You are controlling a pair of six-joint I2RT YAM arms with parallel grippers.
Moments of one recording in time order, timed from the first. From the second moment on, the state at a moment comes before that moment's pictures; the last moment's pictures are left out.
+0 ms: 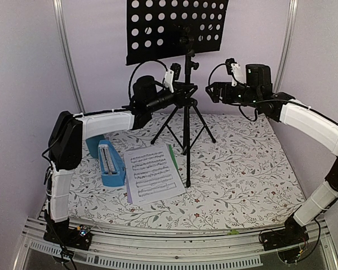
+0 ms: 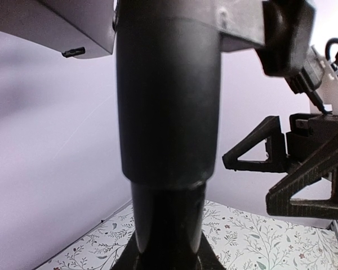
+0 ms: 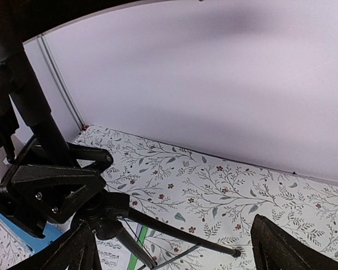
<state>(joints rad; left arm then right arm) -0.70 2.18 1.81 0.55 0.37 -0.13 0.52 1.56 1.45 -0.14 -0.01 0.19</state>
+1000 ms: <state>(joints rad) -0.70 2.18 1.82 0.55 0.35 -0.14 0.61 1.31 1.16 -0.11 0.20 0.37</state>
